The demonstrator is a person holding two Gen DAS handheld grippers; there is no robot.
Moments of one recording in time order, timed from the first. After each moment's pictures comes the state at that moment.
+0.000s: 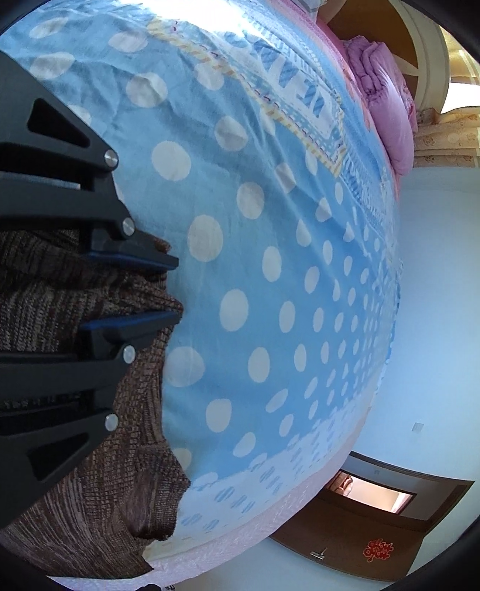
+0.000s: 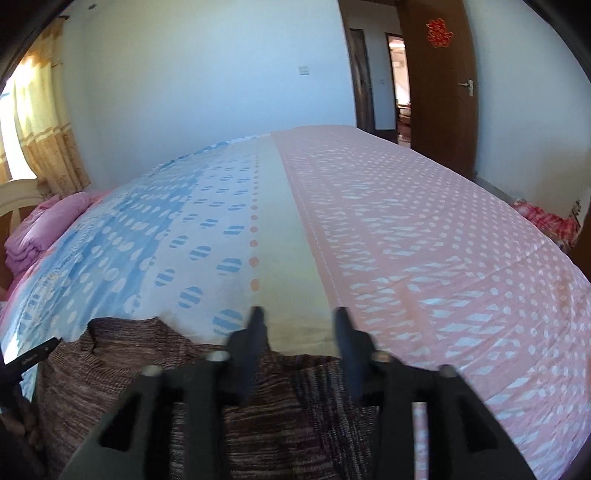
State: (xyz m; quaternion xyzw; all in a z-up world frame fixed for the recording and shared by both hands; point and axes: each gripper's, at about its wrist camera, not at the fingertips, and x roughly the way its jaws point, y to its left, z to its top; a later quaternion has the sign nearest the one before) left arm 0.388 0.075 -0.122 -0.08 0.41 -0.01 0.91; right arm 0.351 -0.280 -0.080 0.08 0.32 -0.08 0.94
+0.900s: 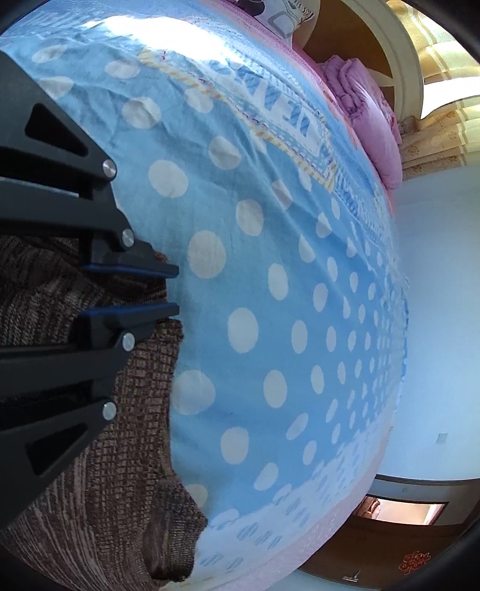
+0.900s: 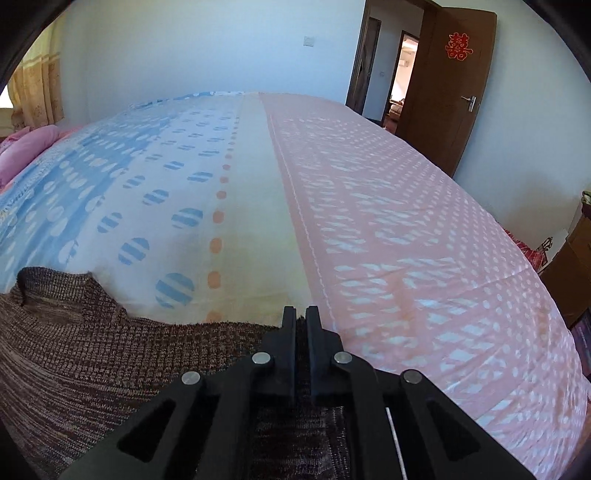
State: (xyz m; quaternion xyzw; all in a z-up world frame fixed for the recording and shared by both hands) left arm 0.398 0.054 -0.130 0.00 0.42 0.05 0.90; right arm 0.378 -0.283 -0.103 0.01 0.36 -0.16 0.92
